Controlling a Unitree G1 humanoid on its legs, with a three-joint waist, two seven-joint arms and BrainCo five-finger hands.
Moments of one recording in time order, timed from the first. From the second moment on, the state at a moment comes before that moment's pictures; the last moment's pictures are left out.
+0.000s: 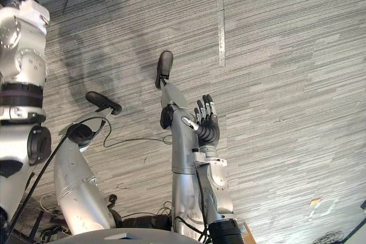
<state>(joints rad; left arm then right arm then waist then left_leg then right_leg) -1.03 0.46 0.08 0.50 -0.68 -0.12 0.25 0.09 -0.09 0.14 -0.06 0.51 -0.29 -0.04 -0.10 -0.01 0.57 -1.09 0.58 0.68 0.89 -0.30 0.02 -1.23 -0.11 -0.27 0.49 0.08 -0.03</state>
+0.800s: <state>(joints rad) -0.02 0.13 -0.08 0.21 -0.45 -0.23 0.01 0.18 -0.14 0.05 0.25 0.36 -0.28 -0.04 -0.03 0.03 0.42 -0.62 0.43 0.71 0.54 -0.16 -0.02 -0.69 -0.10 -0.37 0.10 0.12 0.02</state>
